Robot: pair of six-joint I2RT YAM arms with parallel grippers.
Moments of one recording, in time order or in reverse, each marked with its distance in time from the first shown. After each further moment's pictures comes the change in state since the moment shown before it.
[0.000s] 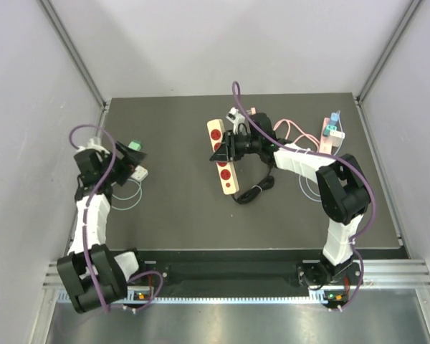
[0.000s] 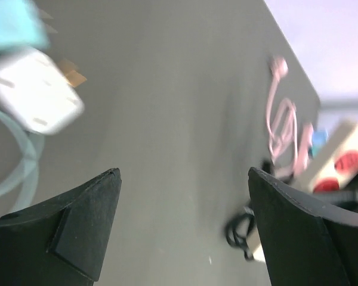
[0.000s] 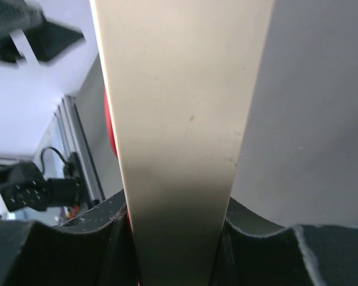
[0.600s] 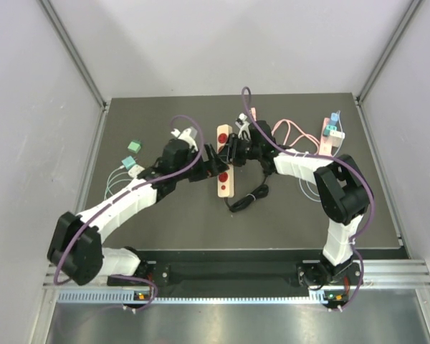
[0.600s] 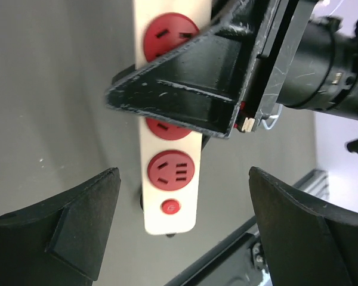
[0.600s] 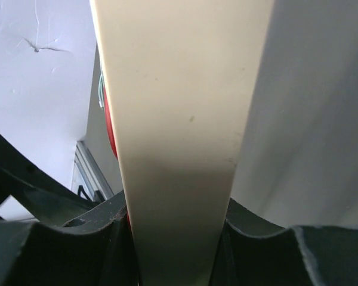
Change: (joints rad) left arm -0.908 0.181 0.137 0.064 -0.326 -0.109; right arm 0.011 0.000 -0.087 0.046 0.159 0.311
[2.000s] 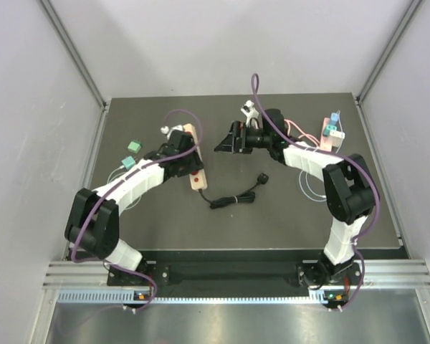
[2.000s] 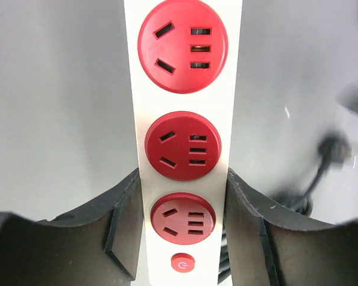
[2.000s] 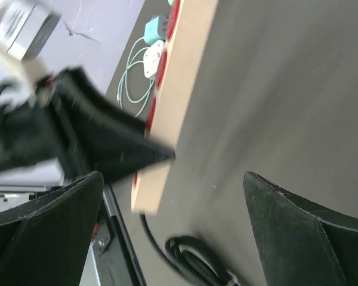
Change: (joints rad) left arm 0.031 0.235 0.193 -0.290 -0.319 0.084; right arm -0.097 -0.017 0.041 0.050 -0.171 -0.136
